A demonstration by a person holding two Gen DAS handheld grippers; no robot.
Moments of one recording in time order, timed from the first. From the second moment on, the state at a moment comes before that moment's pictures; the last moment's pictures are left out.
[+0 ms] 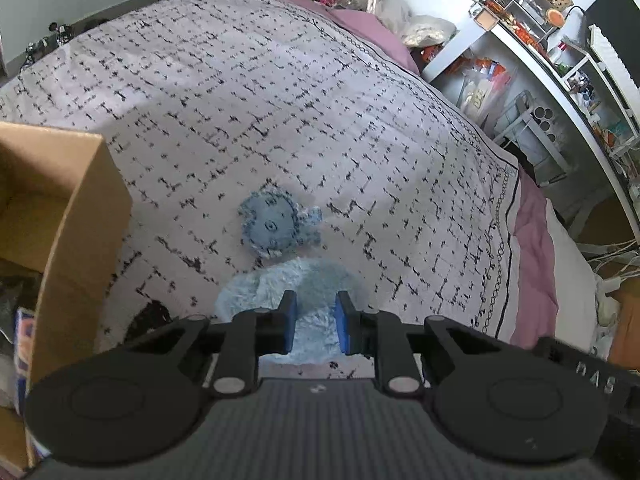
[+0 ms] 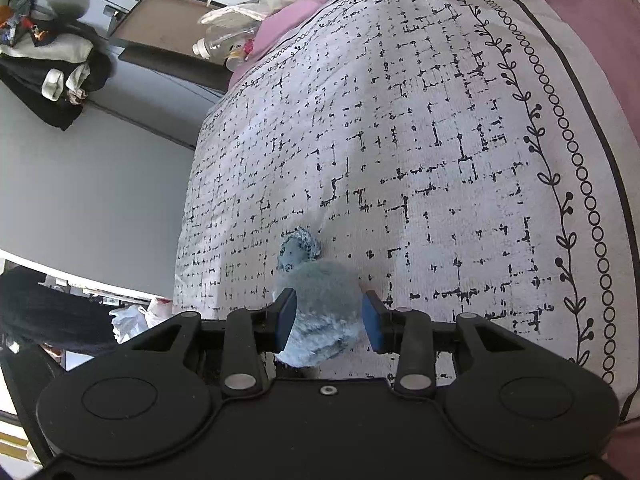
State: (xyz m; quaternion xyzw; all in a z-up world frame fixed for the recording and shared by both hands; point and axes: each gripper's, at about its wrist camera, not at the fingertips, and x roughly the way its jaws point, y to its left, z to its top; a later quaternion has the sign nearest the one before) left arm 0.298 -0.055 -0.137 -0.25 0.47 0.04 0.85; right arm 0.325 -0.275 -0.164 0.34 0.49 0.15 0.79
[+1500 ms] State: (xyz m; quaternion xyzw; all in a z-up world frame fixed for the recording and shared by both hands) left arm 0.267 -0.051 -0.144 -0.28 0.51 0.04 0.82; right arm 0.323 -0.258 -0.189 0.28 0.58 0.11 0.76
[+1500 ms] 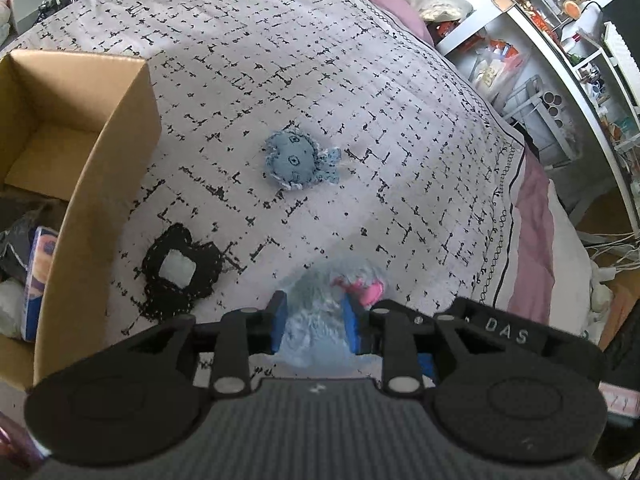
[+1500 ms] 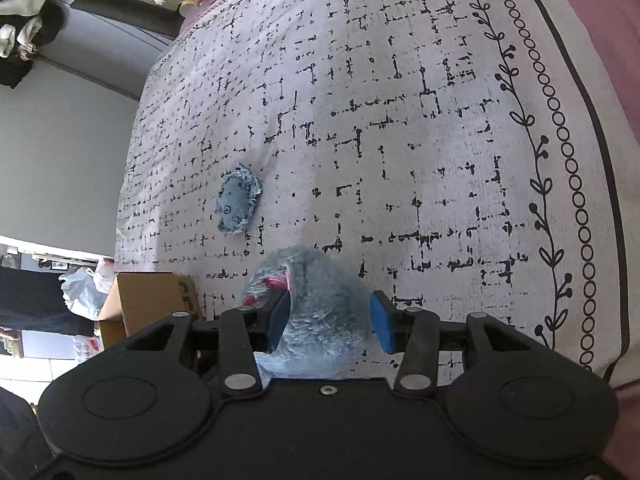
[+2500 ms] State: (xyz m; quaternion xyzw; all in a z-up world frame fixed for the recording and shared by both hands) left arm 0.258 -0.030 -0.133 -0.32 0.47 0.02 0.82; right arm 0.306 -0.247 -0.155 0.29 0.54 0.12 0.78
